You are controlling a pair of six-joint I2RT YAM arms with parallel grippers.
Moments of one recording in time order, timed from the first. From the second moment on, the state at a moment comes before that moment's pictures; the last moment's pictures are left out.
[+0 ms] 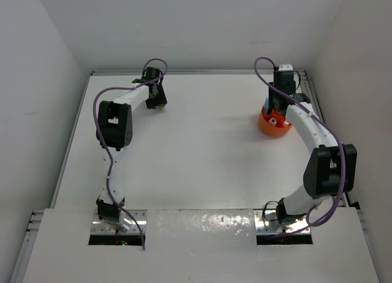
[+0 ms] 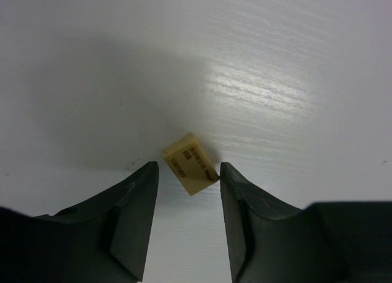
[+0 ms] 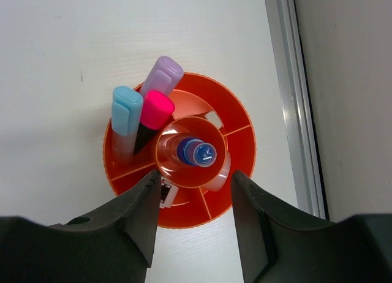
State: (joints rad) left arm -0.18 2.33 1.88 -0.58 -0.11 -0.46; right arm 0.09 1.58 1.24 -0.41 0.41 -0.03
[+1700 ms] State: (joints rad) left arm -0.35 2.12 1.85 -0.40 0.89 0.41; right arm 0.37 1.85 1.46 -0.07 -0.32 0.51
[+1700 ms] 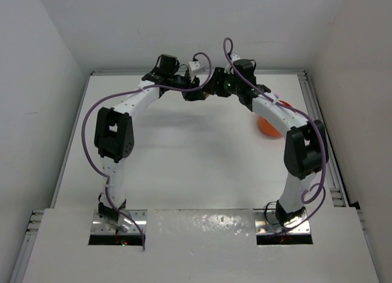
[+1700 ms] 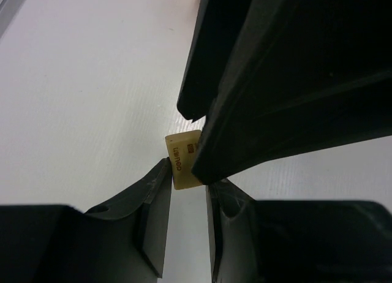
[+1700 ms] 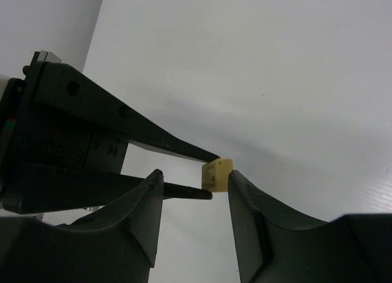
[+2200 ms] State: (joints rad) left arm -0.34 2.12 1.85 -0.36 0.90 0.36; right arm 0.37 1.91 1.52 -0.10 -0.30 0.52
